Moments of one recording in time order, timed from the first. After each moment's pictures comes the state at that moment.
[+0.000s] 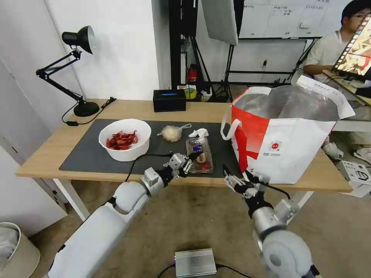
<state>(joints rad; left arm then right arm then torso) 0.82 -1.05 0.02 -1.70 -0.26 -0.07 0.37 -1.36 1.17 0.31 2.16 0.82 -0.19 0.33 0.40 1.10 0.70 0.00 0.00</state>
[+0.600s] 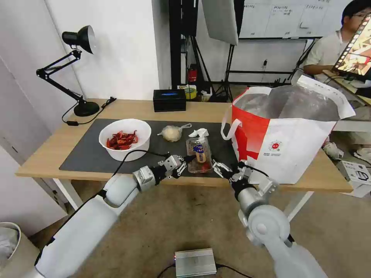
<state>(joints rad) 0.78 -1.02 0.02 -1.67 -0.09 -0.12 0.47 -1.13 1.20 0.21 2.02 1.01 -0.26 0.44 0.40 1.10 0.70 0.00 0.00</state>
